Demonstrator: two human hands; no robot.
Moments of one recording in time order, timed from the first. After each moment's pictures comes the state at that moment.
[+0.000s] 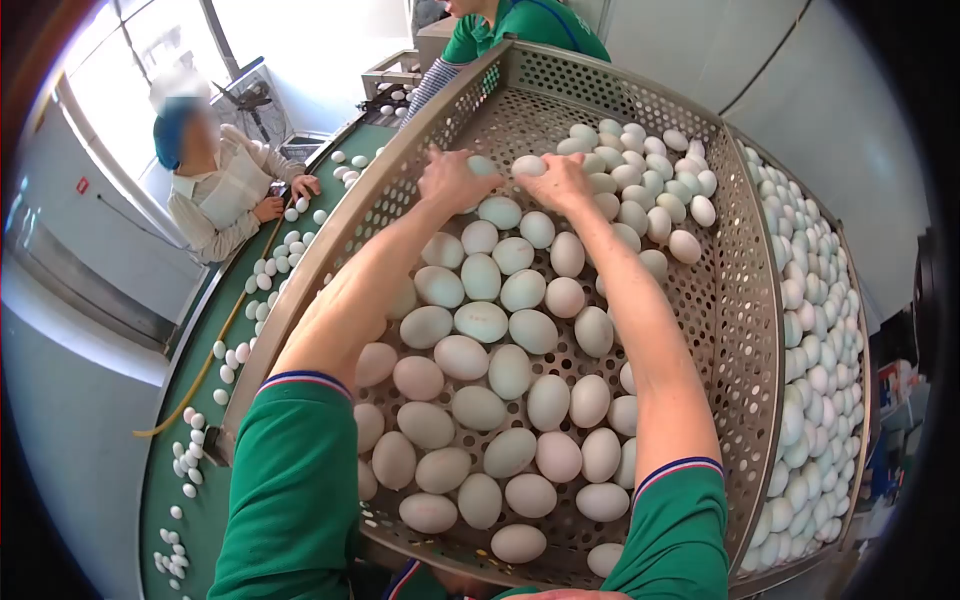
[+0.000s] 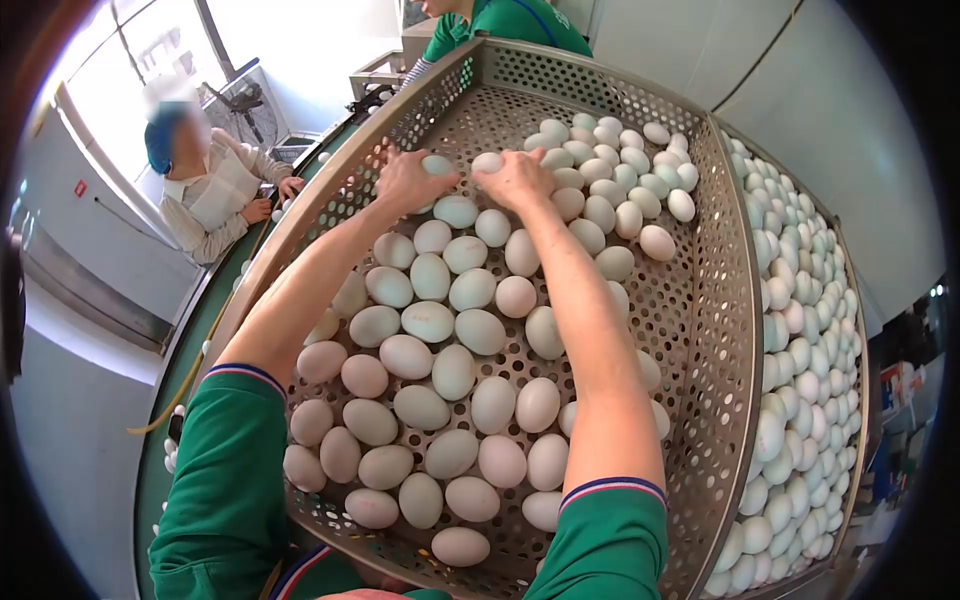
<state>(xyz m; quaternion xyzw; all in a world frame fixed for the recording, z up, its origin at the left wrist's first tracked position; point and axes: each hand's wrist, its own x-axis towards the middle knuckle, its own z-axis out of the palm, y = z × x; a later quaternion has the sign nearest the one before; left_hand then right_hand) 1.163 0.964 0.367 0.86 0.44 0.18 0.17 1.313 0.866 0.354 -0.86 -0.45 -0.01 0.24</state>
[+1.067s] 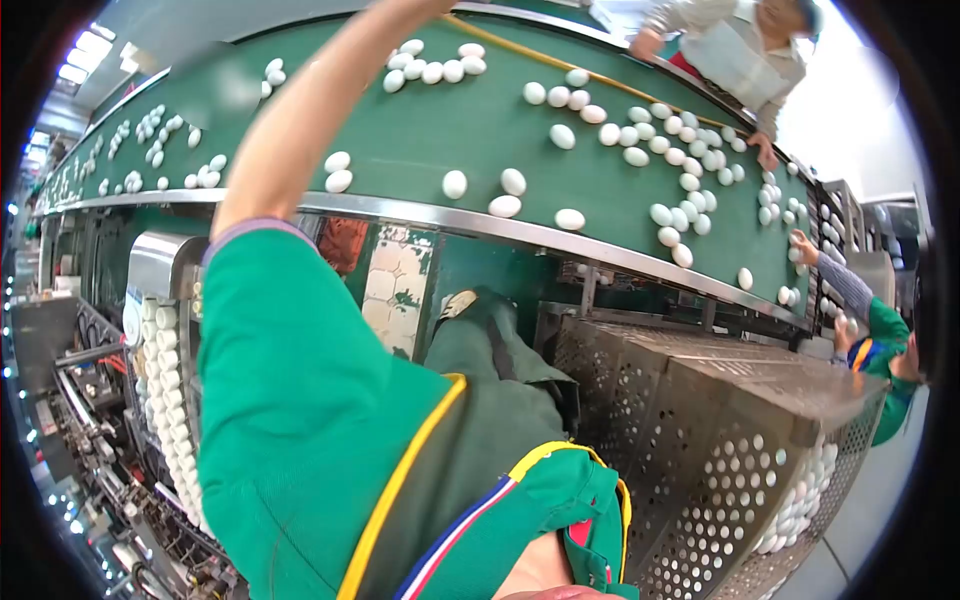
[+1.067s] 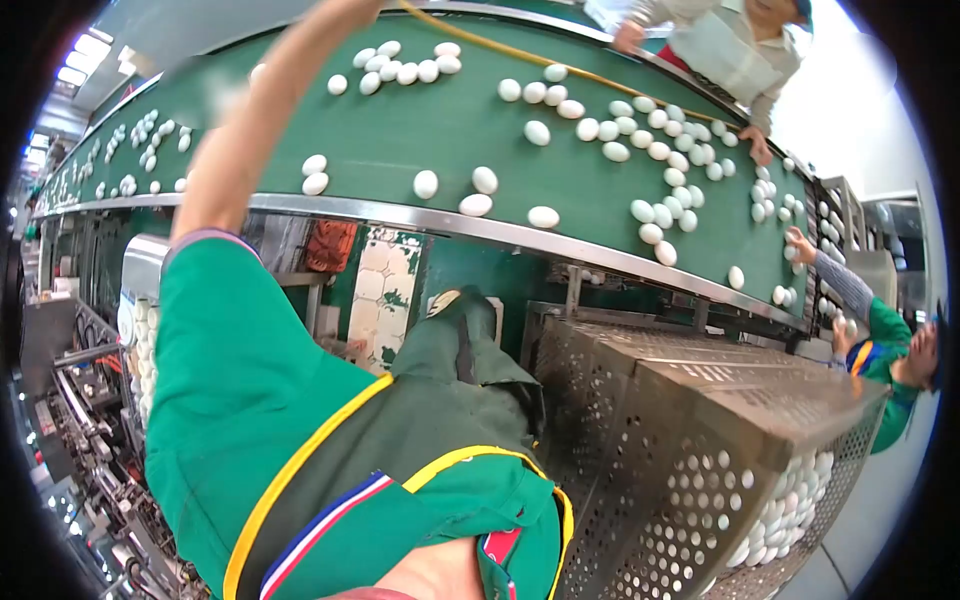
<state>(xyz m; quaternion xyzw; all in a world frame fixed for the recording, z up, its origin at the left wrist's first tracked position) 0.399 0.919 0.354 0.54 0.66 0.49 0.18 0.867 0.865 0.656 -0.59 -0.81 -0.02 0.03</state>
